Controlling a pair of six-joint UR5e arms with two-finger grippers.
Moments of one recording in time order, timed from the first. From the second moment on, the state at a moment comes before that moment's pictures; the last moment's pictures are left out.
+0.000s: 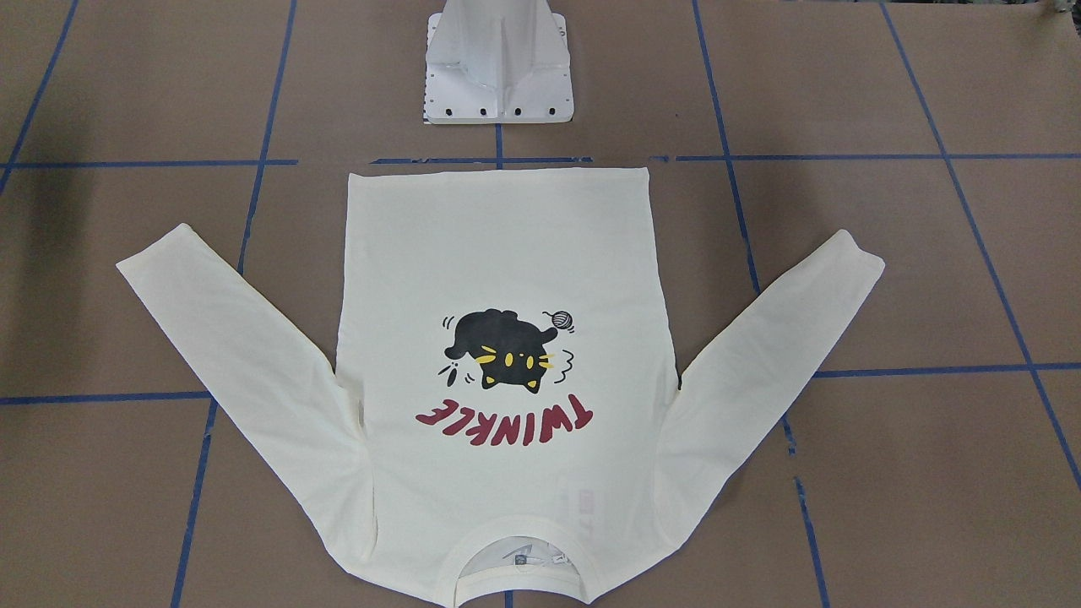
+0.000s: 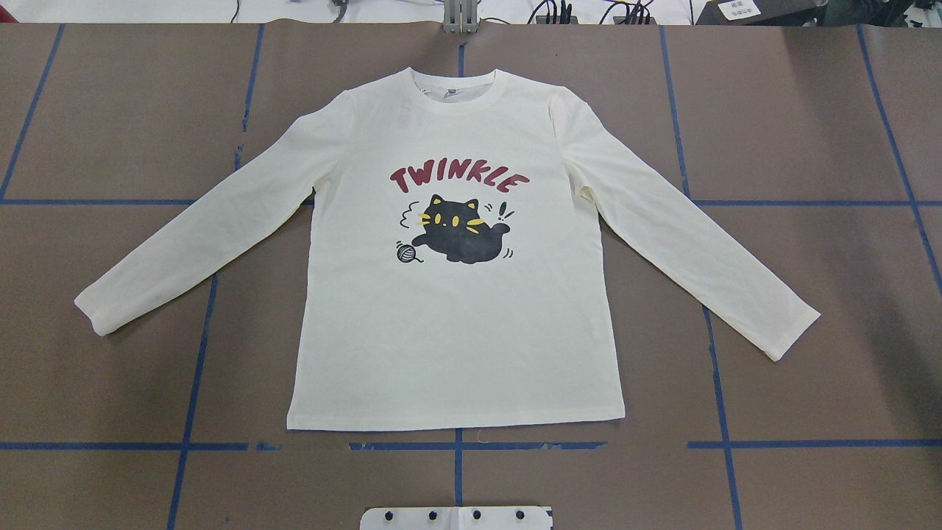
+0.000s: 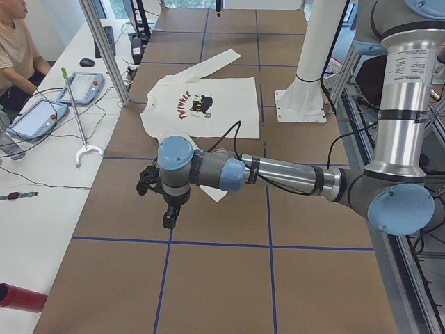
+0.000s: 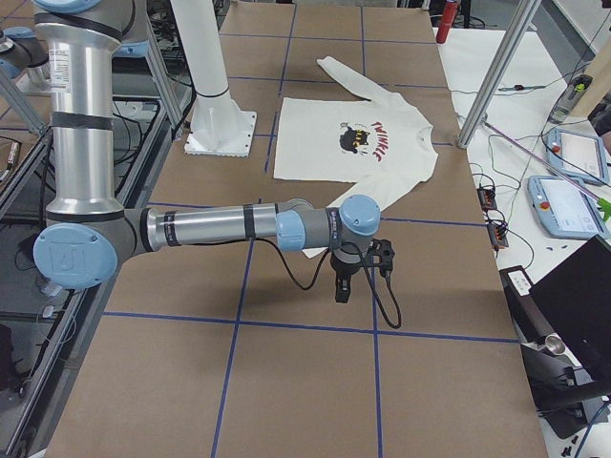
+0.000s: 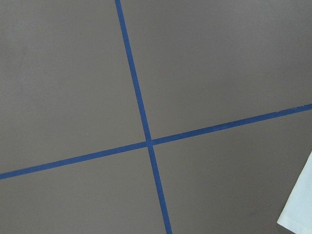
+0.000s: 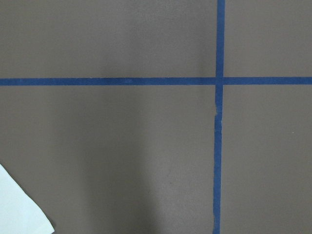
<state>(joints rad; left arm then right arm) -1.59 -1.60 -1.69 -1.62 -2.35 0.07 1.41 -1.60 1.70 -1.56 2.35 0.20</state>
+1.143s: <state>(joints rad) -1.64 -1.59 -1.71 -1.63 -2.25 -0.02 1.33 -1.61 1.69 -1.33 2.34 0.29</state>
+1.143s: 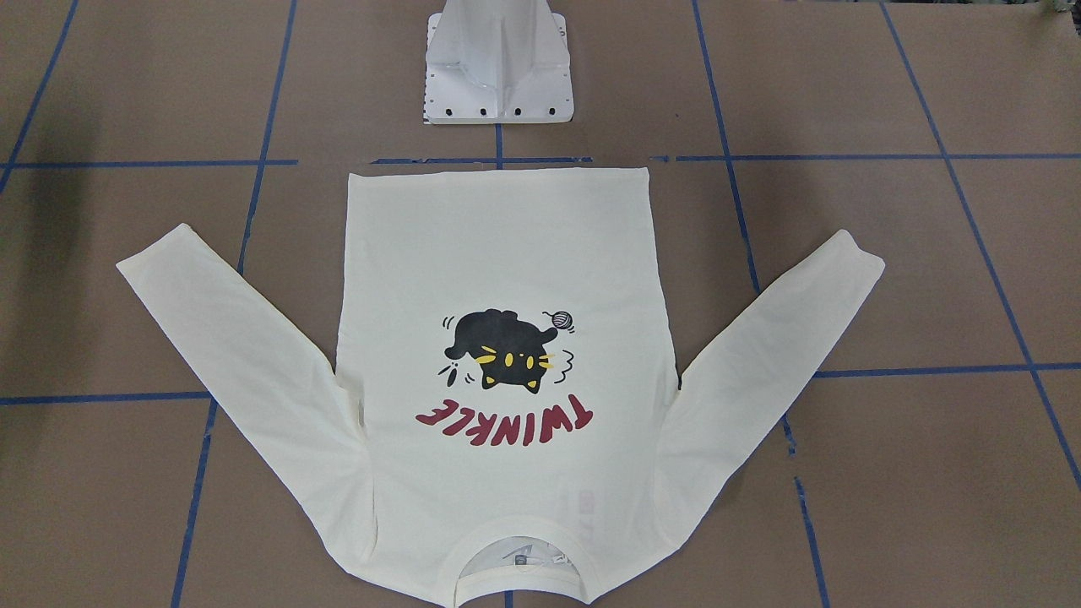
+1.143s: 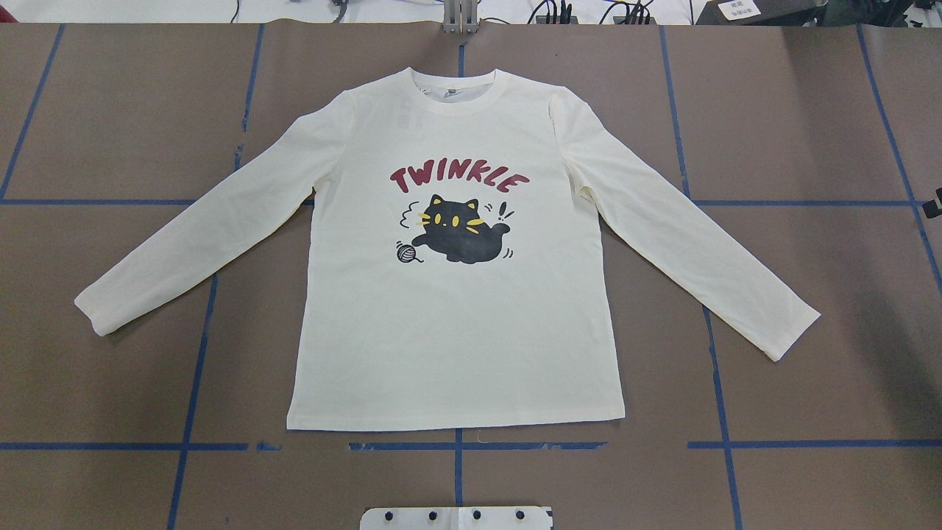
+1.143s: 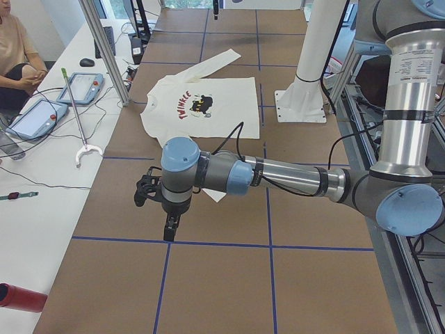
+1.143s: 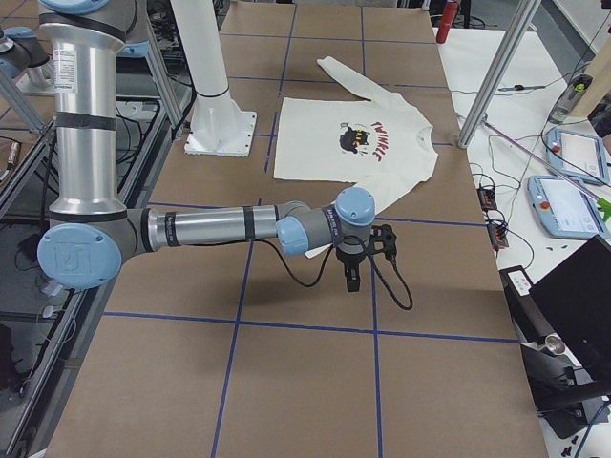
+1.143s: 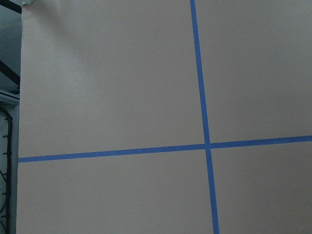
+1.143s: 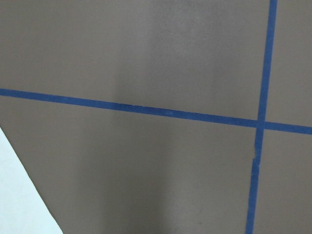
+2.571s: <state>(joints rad) -1.63 -1.58 -1.74 -1.67 -2.30 -0.01 0.87 -1.73 1.67 -0.80 2.15 1.16</state>
